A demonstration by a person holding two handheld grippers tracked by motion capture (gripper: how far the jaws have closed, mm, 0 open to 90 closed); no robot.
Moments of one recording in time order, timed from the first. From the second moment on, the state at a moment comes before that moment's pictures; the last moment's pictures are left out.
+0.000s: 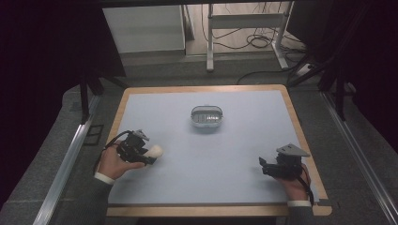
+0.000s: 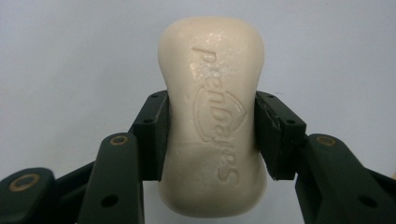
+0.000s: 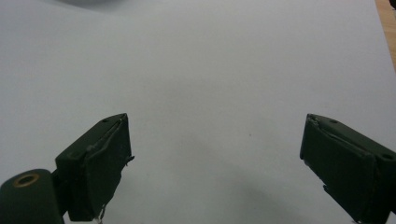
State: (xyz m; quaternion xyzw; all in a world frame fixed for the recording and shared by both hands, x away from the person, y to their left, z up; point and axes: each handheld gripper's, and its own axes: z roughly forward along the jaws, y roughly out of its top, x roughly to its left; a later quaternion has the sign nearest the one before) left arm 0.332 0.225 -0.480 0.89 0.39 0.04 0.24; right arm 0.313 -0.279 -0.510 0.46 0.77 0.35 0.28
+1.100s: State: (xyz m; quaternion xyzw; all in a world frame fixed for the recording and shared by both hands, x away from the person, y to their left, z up) left arm 0.356 0.216 -0.463 0.89 0.38 0.05 0.25; right arm 0.314 -0.279 -0.512 0.46 0.77 0.35 0.28
